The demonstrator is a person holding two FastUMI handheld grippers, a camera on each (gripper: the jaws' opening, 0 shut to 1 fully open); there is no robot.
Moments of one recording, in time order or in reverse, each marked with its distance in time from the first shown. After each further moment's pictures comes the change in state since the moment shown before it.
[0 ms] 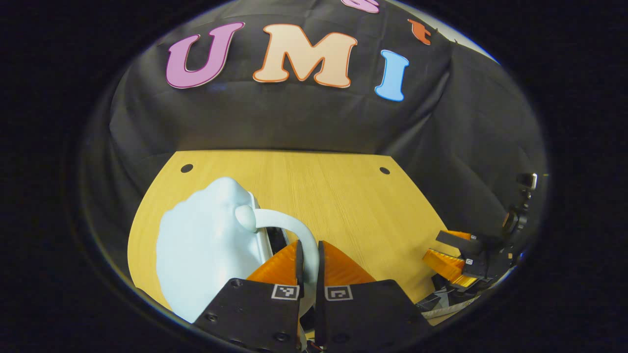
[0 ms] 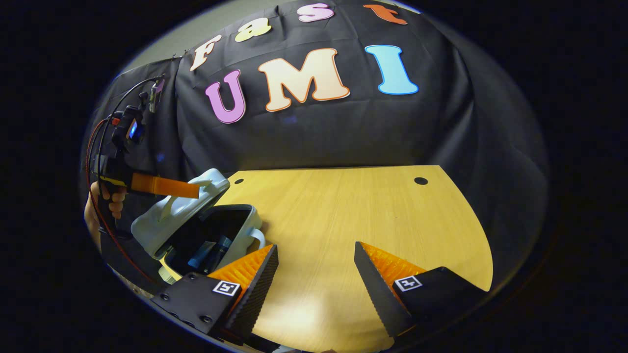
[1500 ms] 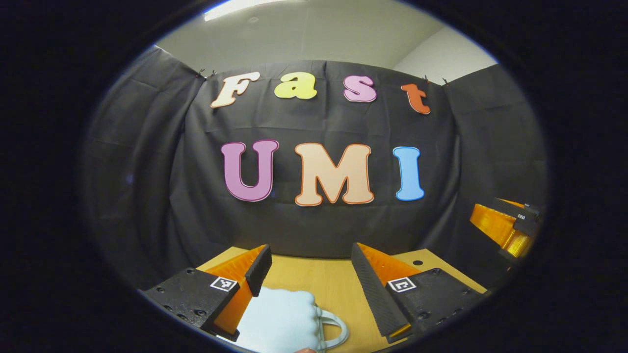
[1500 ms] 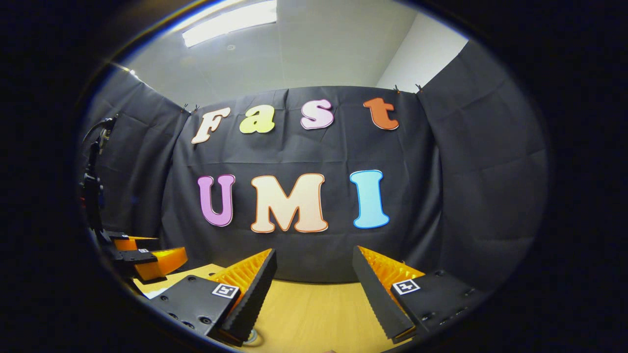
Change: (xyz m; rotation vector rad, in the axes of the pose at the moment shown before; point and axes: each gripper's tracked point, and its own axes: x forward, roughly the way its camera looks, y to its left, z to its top) left arm -0.131 -0.016 0.121 0.091 -0.755 0.338; right arm -0.112 0.039 0.229 -0.102 -0.698 -0.139
